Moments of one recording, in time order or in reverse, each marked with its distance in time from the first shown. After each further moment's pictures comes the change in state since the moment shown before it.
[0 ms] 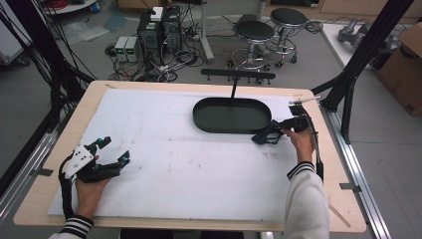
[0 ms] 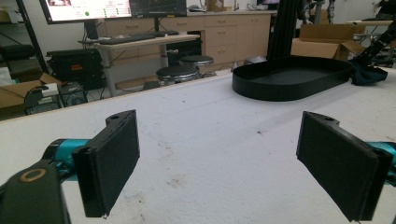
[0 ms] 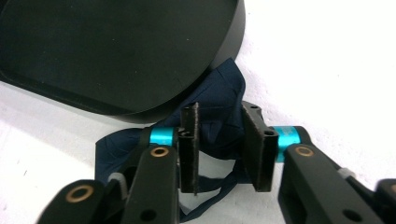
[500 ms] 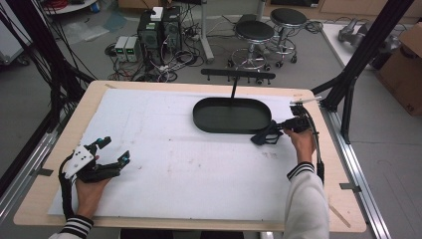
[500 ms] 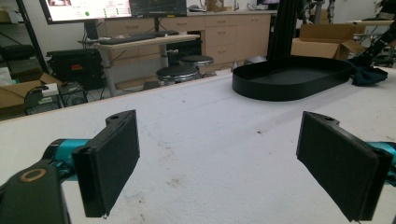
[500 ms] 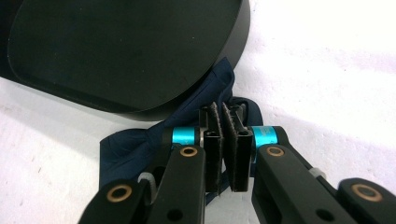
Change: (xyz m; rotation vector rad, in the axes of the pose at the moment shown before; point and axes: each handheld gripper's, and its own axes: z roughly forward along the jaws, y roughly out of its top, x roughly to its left) left arm 0.000 0.000 0.000 -0.001 0.000 -0.001; right arm -0.002 -0.001 -0.002 0.000 0.026 0.024
